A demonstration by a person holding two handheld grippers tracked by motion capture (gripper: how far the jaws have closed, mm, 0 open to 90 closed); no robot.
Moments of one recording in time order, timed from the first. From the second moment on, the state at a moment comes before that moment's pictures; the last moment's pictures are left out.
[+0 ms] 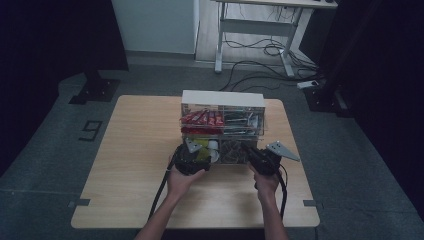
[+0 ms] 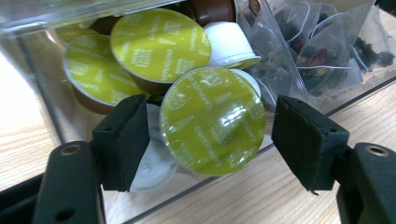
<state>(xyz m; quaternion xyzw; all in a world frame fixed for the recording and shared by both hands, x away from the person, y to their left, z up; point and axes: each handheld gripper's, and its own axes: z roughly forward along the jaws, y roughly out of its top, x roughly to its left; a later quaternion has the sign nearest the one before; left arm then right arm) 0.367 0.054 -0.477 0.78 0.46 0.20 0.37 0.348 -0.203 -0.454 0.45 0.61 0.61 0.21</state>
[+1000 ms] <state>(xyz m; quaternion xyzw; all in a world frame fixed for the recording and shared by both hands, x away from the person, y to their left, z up) 0.357 0.058 -0.468 0.77 0.45 0.22 0.40 0.348 -0.207 -0.454 0.45 0.61 0.62 0.21</state>
